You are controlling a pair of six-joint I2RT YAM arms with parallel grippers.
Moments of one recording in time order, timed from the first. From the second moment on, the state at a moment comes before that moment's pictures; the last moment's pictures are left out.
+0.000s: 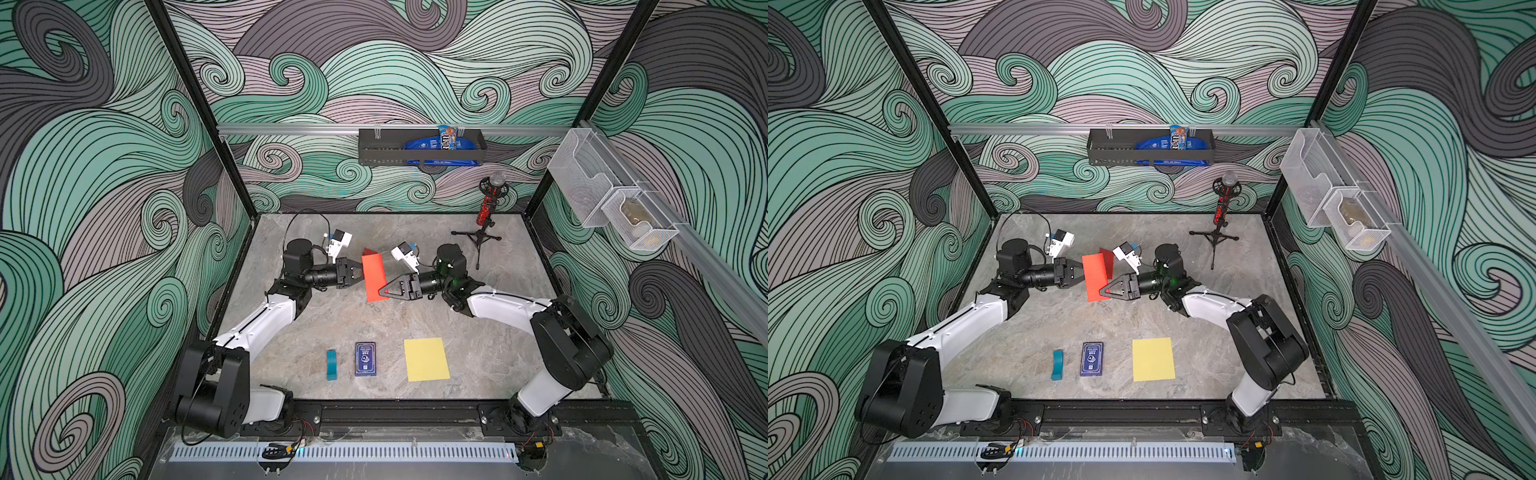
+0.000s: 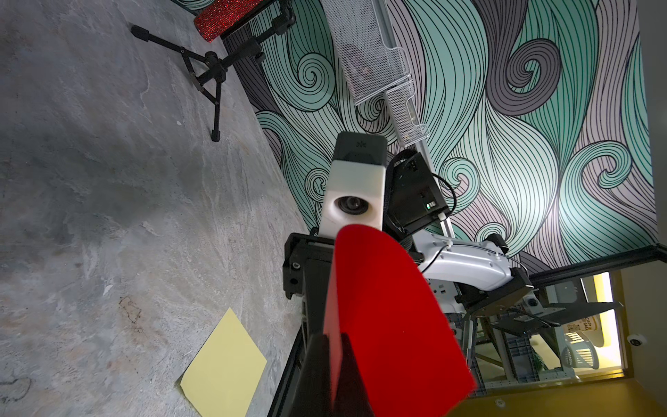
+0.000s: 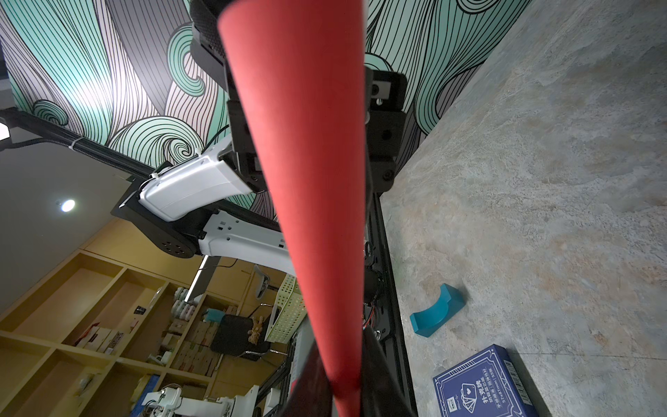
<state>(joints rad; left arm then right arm) -0.22 1.34 0.77 0.33 1.14 -0.86 0.57 1.66 0.90 0.56 -1.14 0.87</state>
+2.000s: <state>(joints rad) -0.29 1.27 0.75 0.37 0.96 -0.78 0.53 1.57 0.86 0.61 -1.11 0.90</state>
